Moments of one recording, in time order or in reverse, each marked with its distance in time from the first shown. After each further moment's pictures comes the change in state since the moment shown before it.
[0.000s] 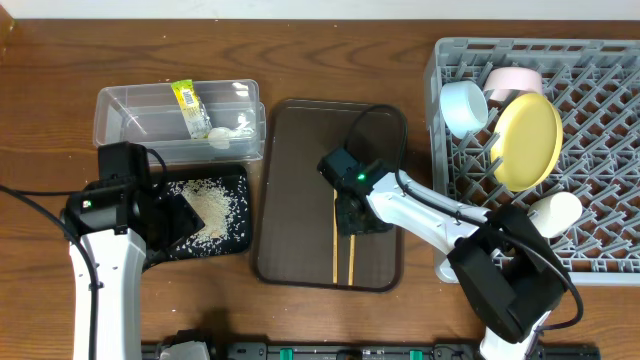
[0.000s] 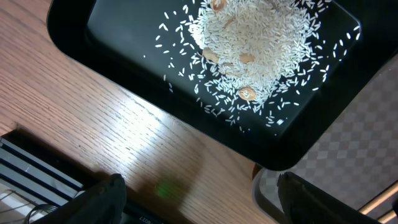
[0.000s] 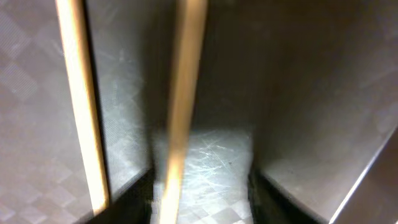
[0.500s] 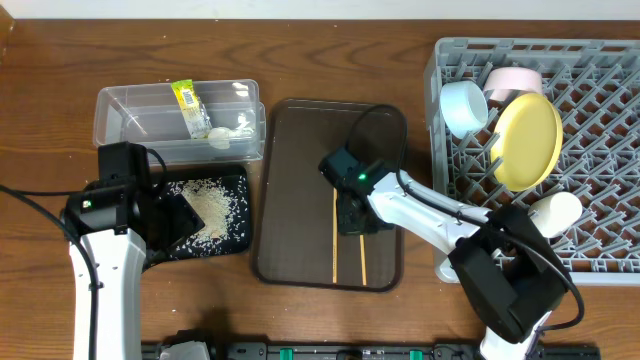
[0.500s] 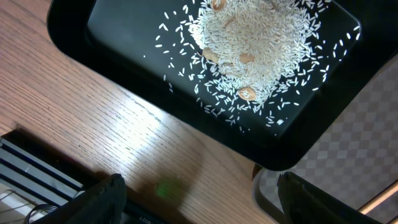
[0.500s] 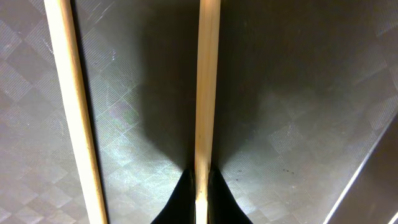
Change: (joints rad) left arm 0.000 0.000 0.000 0.000 0.000 0.000; right arm -0.008 -0.005 -0.002 -0.003 -0.003 0.006
